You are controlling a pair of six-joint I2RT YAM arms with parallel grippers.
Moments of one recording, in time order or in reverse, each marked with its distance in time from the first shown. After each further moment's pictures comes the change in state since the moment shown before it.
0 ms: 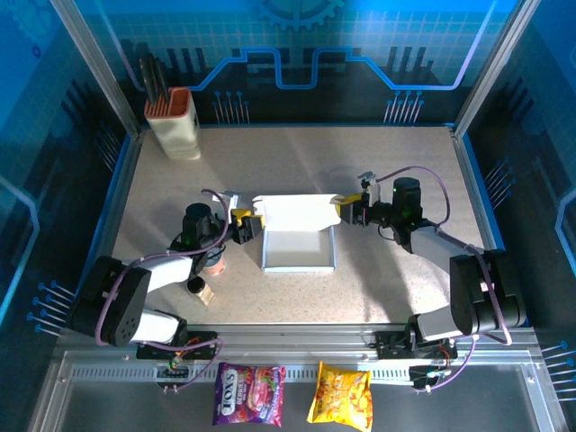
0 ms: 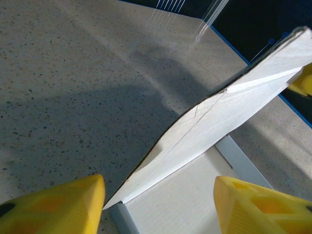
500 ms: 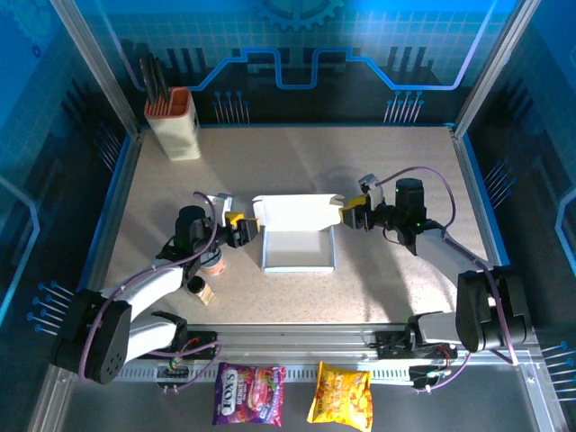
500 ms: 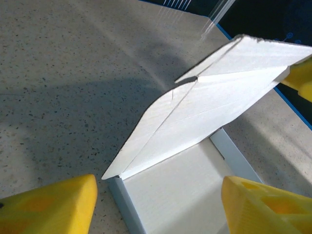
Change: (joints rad) left arm 0.000 -0.210 -0.015 -0.225 -0.037 -0.003; right arm 0.000 -0.099 0.026 -0.197 0.068 -0.158
